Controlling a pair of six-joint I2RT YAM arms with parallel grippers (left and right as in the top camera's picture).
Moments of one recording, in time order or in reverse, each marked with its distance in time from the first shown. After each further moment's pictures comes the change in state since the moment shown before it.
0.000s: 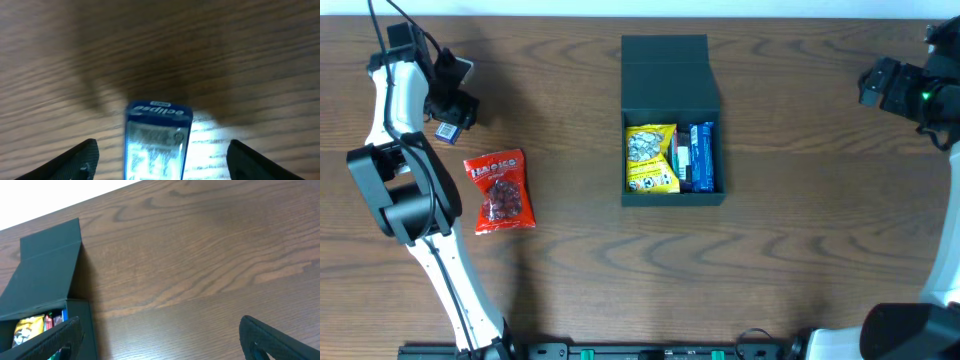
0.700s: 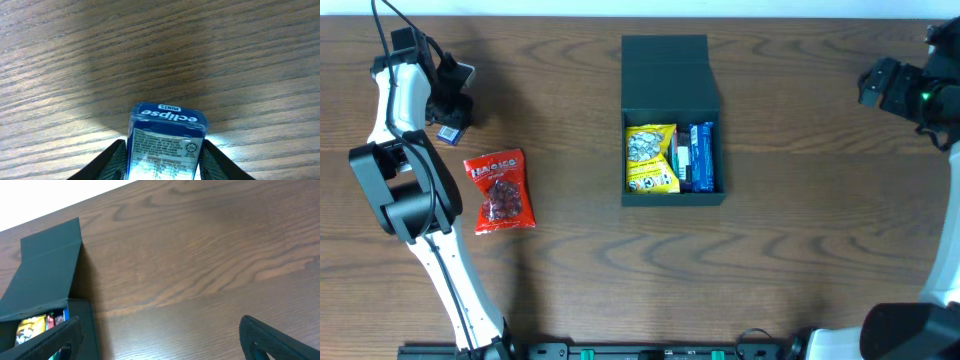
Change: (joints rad) left arm 0.002 0.018 0.000 -0.006 0.000 -0.027; right arm 0.000 0.000 0.000 -0.008 0.000 0.015
